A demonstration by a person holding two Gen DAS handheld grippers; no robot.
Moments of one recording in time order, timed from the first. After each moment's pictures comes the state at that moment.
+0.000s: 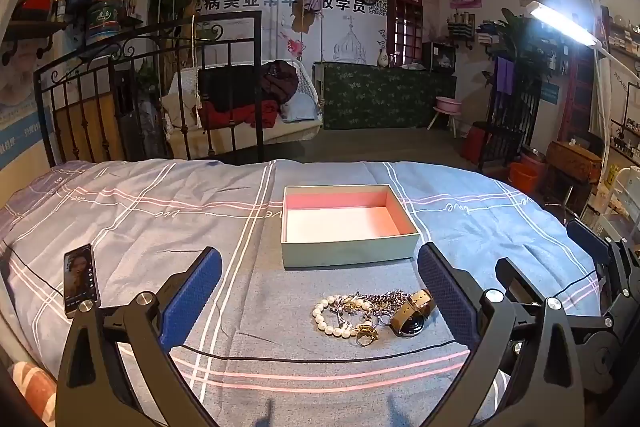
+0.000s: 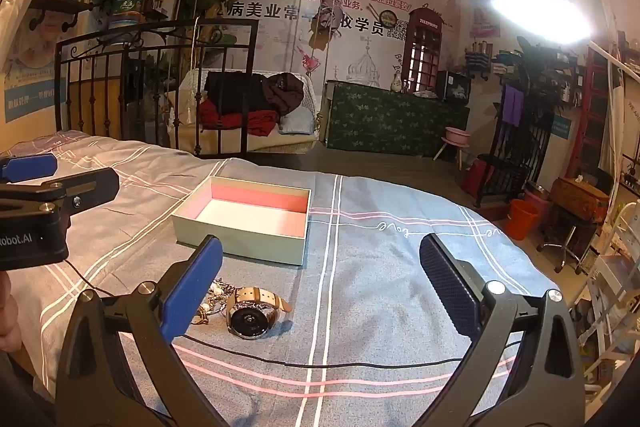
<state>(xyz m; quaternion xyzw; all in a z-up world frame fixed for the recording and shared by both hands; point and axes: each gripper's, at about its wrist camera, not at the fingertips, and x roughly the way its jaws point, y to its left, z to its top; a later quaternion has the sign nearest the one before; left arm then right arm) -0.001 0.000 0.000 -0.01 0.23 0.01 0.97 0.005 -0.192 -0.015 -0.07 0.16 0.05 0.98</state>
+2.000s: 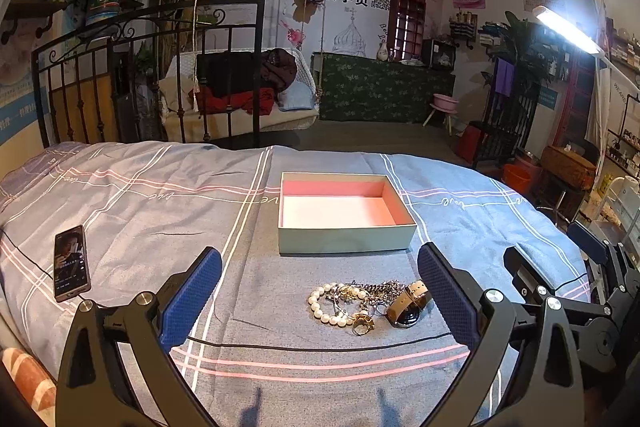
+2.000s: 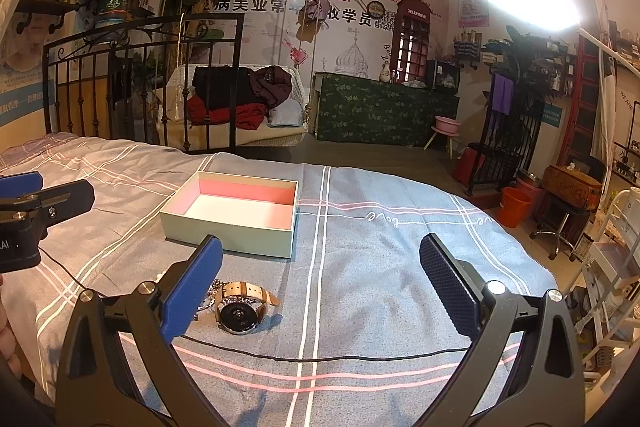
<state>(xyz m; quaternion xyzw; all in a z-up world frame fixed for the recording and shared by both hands) 0.001 0.011 -0.010 -0.03 0.25 -0.01 0.97 0.010 -0.186 -0.021 -0.06 0.18 0.02 0.98</state>
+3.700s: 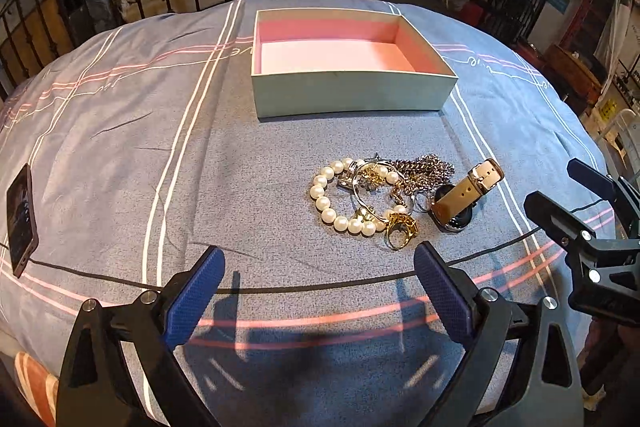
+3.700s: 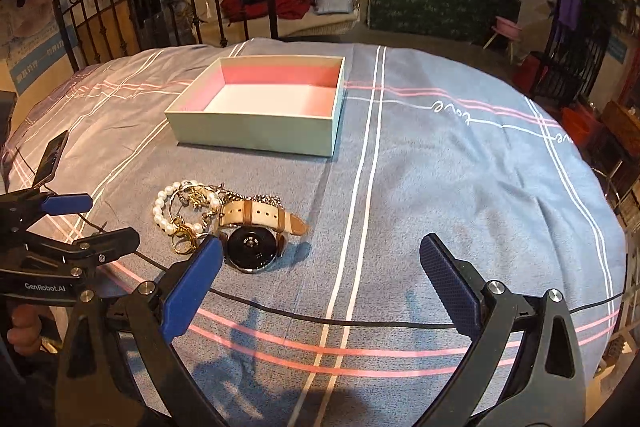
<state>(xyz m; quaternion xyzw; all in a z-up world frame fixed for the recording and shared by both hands) 0.086 0.020 -0.109 -0.01 0.49 -0.05 0.87 0.091 -0.188 -0.083 -0.04 0.40 0.11 0.91</state>
